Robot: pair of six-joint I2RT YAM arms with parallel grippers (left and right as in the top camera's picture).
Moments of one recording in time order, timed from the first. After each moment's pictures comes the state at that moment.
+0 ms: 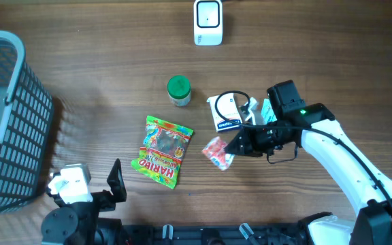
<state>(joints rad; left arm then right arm) -0.10 0.04 0.61 -0.98 -0.12 -0.18 0.30 1.45 0.91 -0.87 -0.89 0.23</state>
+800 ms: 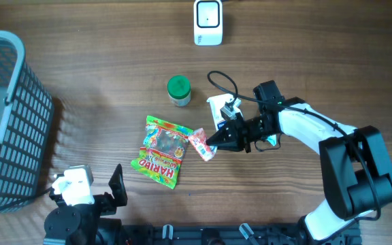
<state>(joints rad) -0.10 0.04 0.61 -1.05 -0.12 -0.18 0.30 1.80 0.90 -0.60 -1.40 0.37</state>
